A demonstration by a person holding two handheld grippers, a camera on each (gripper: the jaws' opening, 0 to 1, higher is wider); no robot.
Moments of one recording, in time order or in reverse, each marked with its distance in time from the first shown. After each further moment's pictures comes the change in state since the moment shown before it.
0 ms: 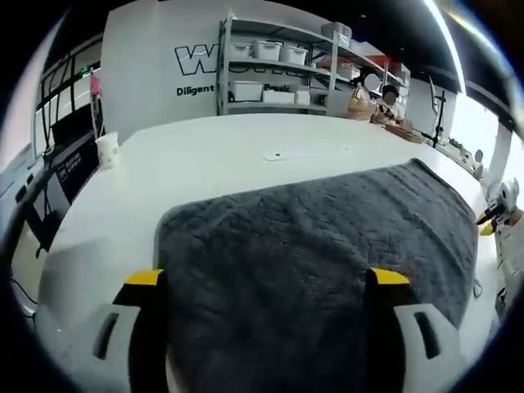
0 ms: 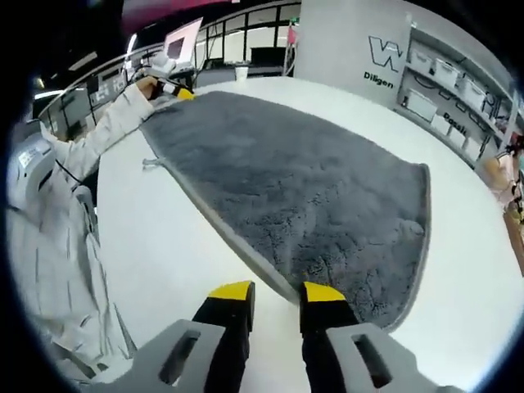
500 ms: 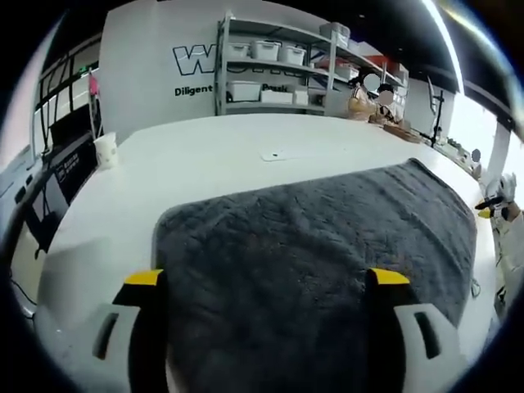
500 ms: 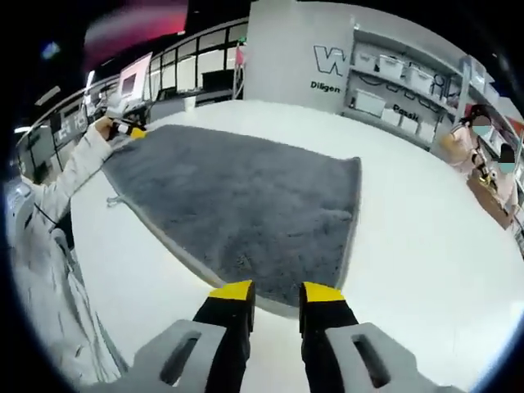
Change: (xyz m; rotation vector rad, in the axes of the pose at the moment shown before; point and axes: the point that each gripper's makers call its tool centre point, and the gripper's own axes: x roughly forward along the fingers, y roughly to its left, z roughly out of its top) left arm -0.001 -0.002 0.001 0.001 -0.002 -0.011; right arm -0.038 -0.071 -0.007 0.194 -0.110 -0.223
